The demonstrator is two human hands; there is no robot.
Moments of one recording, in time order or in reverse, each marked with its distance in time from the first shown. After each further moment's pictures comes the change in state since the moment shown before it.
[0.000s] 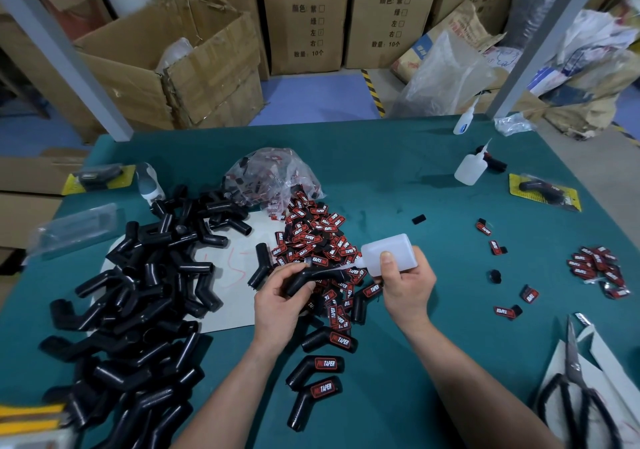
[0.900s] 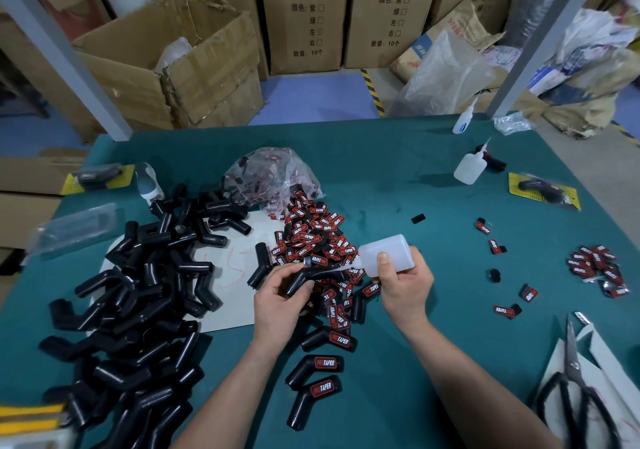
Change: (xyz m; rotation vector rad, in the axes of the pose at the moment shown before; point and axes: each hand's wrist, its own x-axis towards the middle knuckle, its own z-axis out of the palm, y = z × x) left_hand -0.003 0.006 0.002 0.038 0.033 0.020; right_hand -0.002 -0.006 0.000 -0.007 -0.004 -0.070
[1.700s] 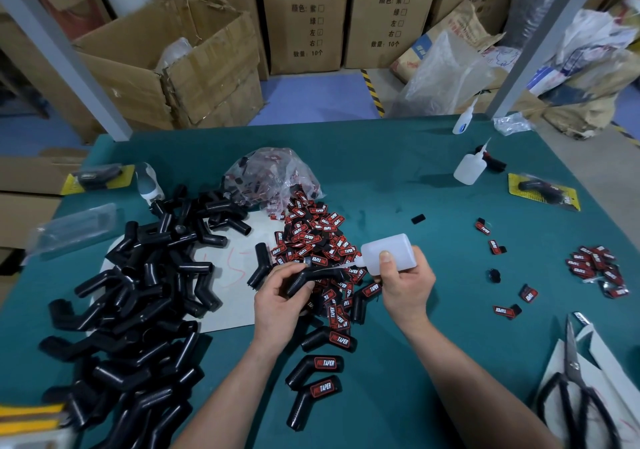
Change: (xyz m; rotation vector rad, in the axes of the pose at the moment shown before) left_hand 0.003 -0.010 -0.002 0.019 -0.028 0.046; right_hand 0.002 0.003 0.000 -0.010 0.017 0.049
